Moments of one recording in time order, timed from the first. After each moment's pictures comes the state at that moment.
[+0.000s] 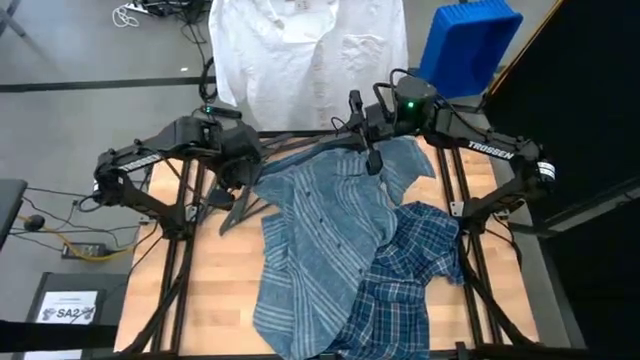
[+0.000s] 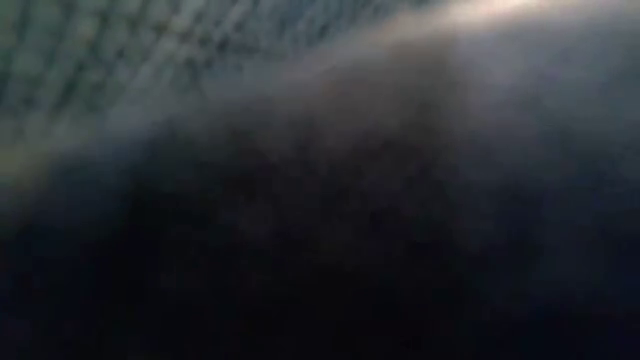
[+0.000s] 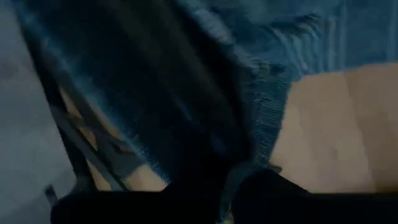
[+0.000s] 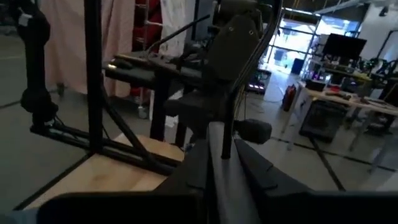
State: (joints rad) left arm 0.22 1.38 1.67 -1.51 -0.03 0.45; right arm -0.35 1.44 1.47 -0.15 -0.55 -0.26
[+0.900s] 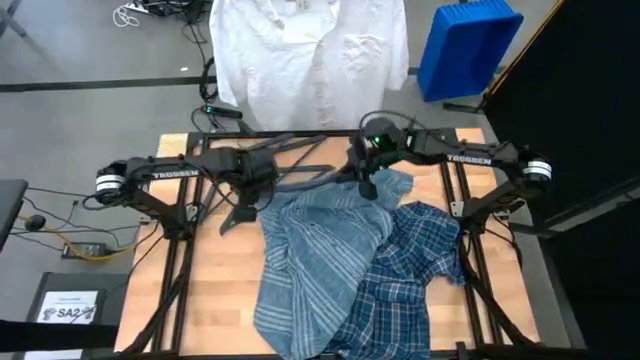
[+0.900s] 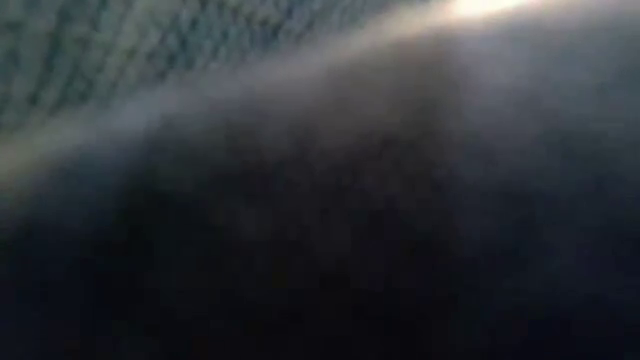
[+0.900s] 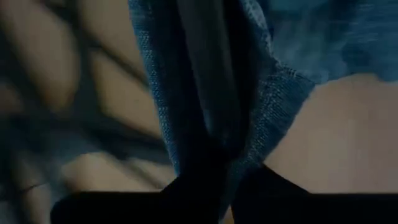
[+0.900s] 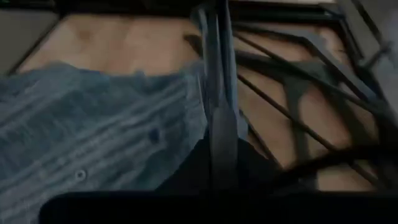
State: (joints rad) left arm 0.24 1.38 1.06 -1.05 0.00 0.31; right arm -0.35 1.45 1.02 -0.16 -0.43 -0.25
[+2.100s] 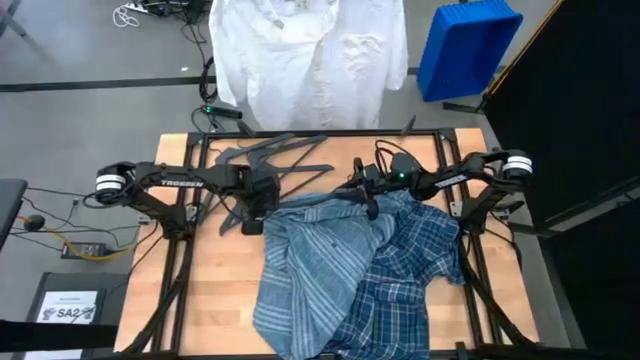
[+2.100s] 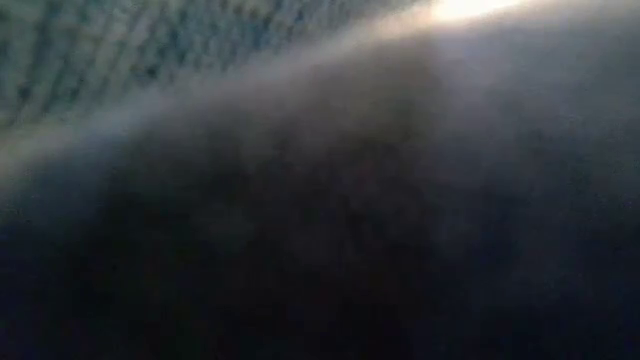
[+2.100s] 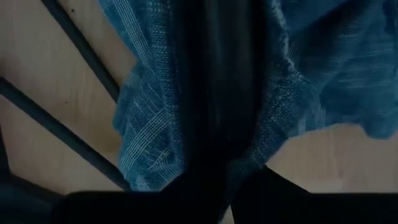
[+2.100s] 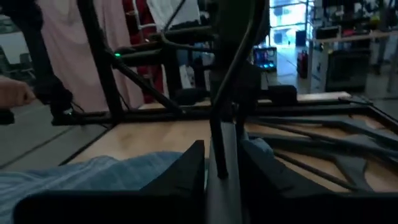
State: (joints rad) left arm 0.22 1.38 0.86 -0.74 0.08 0.23; right arm -0.31 1.62 0.50 1.15 -0.53 0.12
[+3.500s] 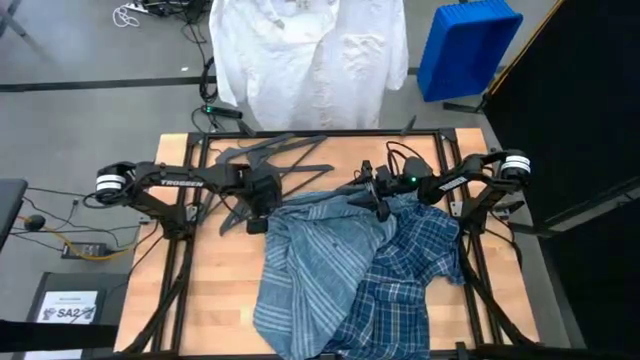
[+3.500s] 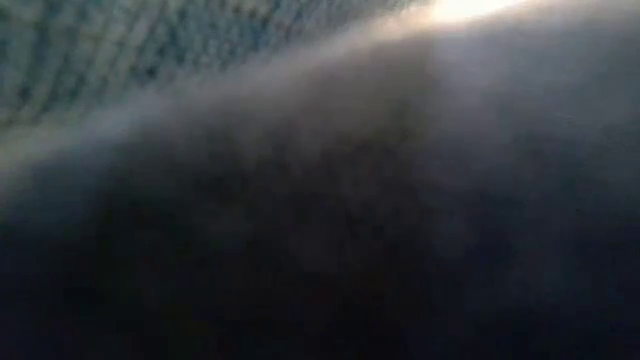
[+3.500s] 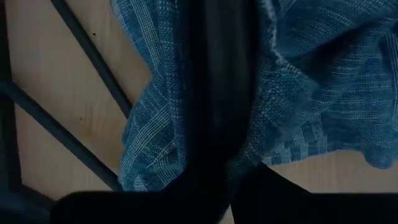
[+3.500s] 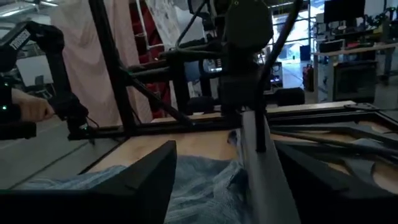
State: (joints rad) left arm 0.22 1.38 0.86 -0.69 0.08 0.19; right arm -0.35 1.61 0.38 1.38 -0.58 0.21
